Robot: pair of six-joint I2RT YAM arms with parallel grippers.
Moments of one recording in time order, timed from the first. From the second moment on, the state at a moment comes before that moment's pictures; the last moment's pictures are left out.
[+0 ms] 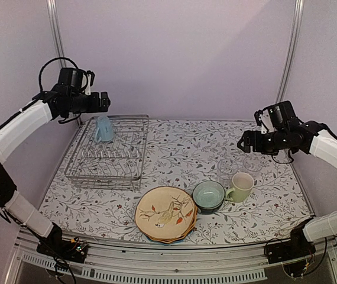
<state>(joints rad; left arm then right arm) -0.29 1.52 1.50 -0.52 -0.15 -0.18 0.43 1.23 1.07 -0.61 -0.03 0.38</state>
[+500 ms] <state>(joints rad) -0.48 1.37 1.14 -0.41 -0.18 -0.25 0.20 1.35 0.98 -0.65 0.06 0.31</state>
